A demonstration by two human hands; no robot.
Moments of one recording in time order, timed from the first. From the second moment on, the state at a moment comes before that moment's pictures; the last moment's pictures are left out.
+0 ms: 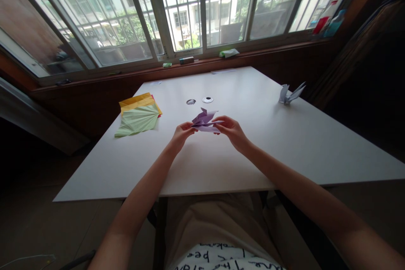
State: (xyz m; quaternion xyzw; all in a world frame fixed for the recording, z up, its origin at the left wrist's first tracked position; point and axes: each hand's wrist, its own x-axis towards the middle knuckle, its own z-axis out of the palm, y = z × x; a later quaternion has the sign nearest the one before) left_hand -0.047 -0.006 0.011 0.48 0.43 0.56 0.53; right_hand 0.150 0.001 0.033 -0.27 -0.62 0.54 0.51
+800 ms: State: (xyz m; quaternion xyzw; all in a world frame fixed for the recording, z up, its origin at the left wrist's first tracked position) left_hand -0.043 -0.012 0.014 0.48 0.37 0.51 0.61; right_hand 0.151 -0.001 0.029 -0.29 -0.78 0.19 0.52
